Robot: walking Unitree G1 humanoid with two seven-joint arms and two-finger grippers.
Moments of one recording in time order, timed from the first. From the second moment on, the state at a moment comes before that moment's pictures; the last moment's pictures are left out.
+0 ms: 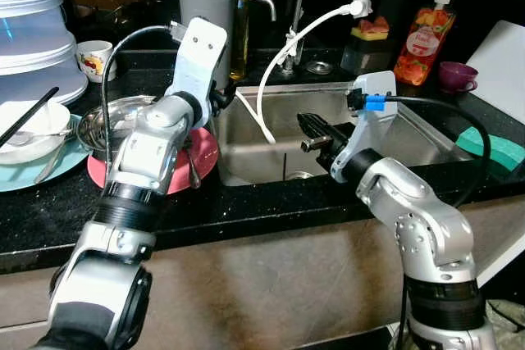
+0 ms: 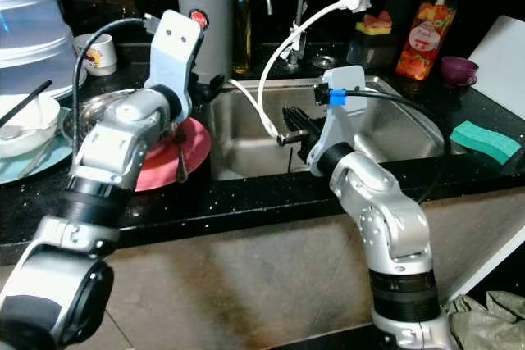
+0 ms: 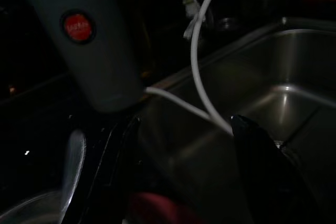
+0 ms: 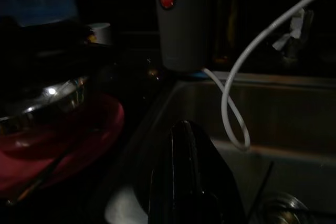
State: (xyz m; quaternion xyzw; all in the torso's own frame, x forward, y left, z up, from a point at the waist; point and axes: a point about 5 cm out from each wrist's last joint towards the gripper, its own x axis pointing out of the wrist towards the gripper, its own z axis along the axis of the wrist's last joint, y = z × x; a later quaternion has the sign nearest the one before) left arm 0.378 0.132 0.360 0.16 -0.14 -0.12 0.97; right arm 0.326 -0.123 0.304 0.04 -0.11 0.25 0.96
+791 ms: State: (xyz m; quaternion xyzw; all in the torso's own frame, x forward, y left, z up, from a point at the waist) left arm 0.397 0.199 0.347 0.06 -0.04 -0.04 1.00; right arm 0.323 -0.122 0.303 0.04 -0.12 0.26 0.96
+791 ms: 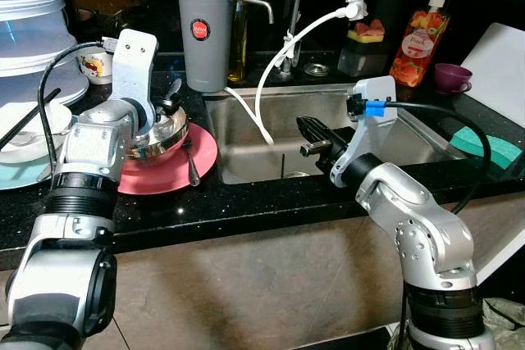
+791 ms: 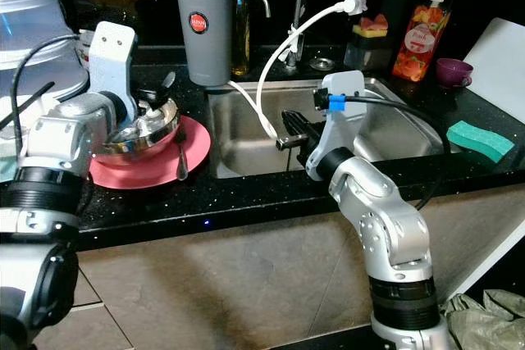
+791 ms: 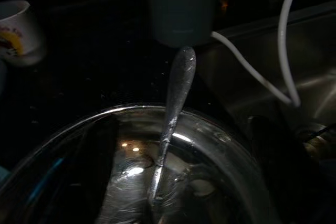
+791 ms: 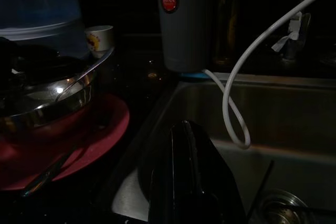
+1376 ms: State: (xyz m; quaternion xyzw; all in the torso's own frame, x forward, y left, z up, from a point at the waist) left arm 0.409 0.219 0.325 0.04 0.04 -0.03 1.00; right arm 0.315 -0.112 0.307 0.02 -0.13 0.30 0.95
